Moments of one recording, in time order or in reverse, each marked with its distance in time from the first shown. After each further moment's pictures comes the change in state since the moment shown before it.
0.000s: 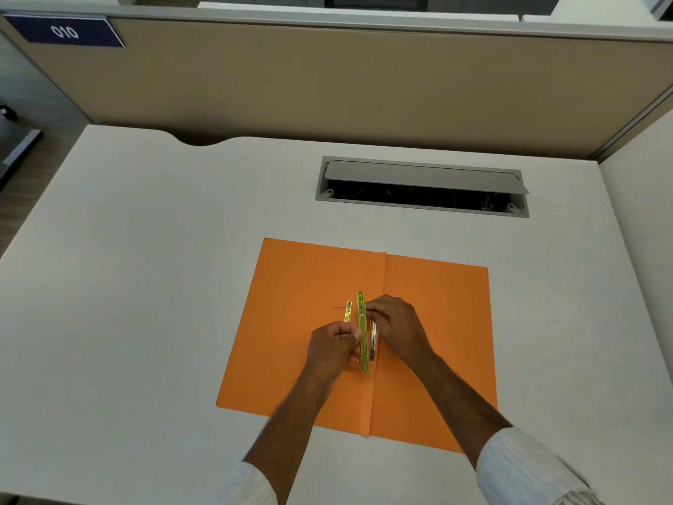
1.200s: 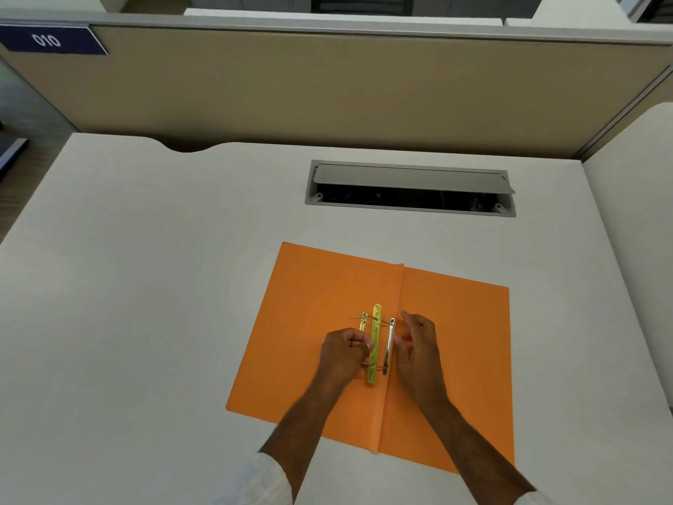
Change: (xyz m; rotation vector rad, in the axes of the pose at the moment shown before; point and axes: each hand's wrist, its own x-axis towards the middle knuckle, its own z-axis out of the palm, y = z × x) left_hand 0.010 -0.011 0.032 0.190 -0.027 0.001; right_hand -0.070 0.021 -0.006 0.004 0.299 0.178
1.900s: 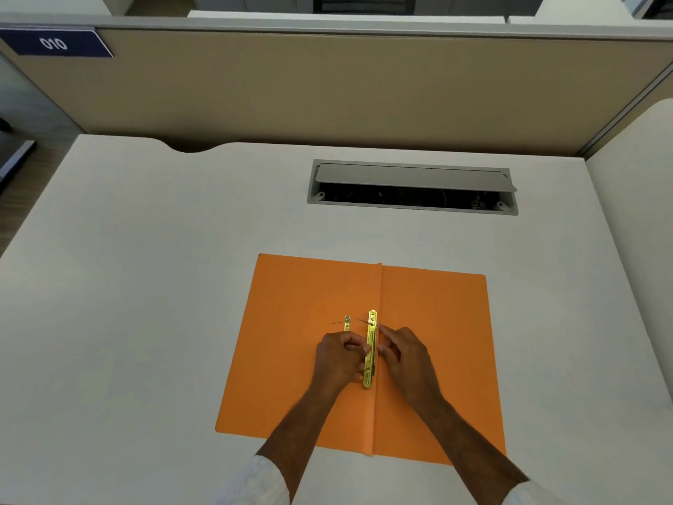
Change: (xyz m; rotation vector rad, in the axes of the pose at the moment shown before) left_hand -0.007 -0.007 -0.007 0.046 0.048 -0.035; right_hand -0.003 -0.005 0.009 -0.076 -0.217 -0.020
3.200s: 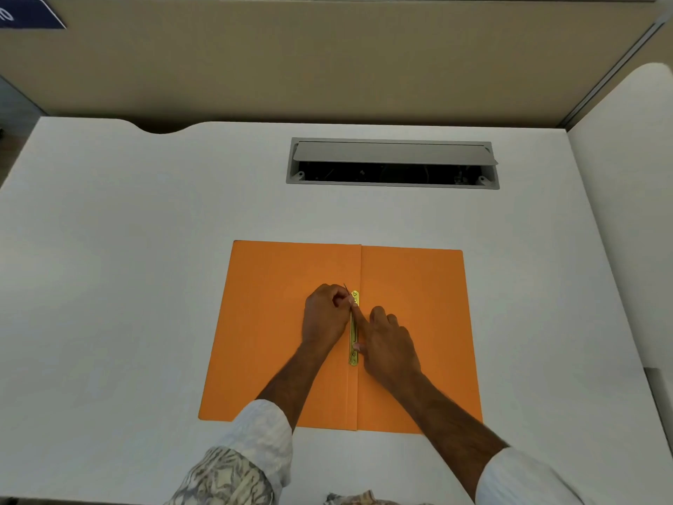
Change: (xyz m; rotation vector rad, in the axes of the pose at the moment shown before) left_hand 0.031 0.017 0.012 0.352 0.197 0.438; right_hand -0.012 -0.019 -0.001 -0.663 -0.235 -0.049
